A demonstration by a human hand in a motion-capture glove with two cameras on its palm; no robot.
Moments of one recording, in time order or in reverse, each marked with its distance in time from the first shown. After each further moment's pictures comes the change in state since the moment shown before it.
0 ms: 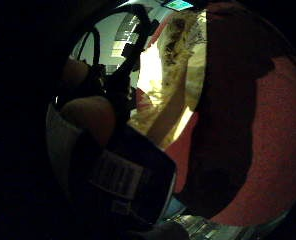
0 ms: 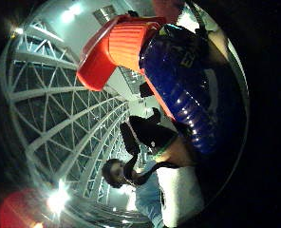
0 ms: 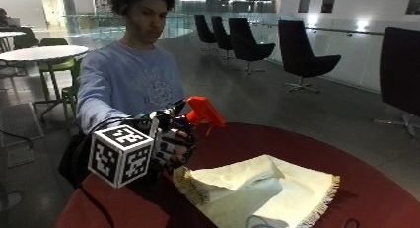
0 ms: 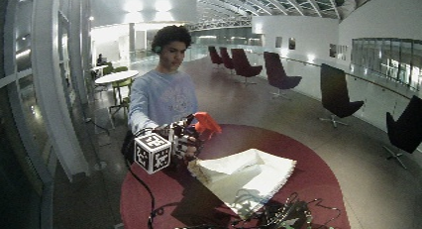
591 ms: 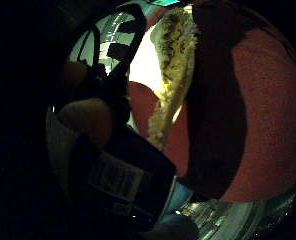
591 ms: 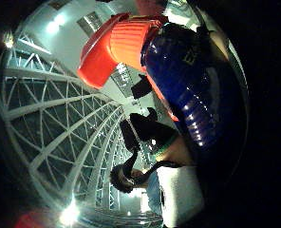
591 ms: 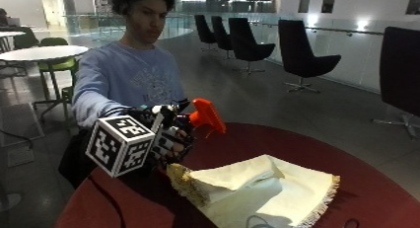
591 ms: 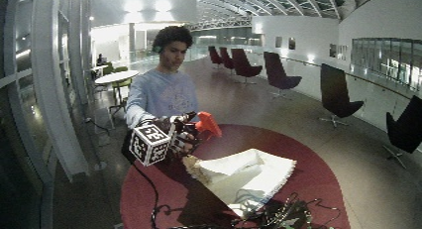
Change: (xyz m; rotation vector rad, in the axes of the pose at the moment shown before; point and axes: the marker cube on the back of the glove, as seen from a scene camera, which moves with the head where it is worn) arm -0.010 0.011 0.004 -0.024 0.077 0.155
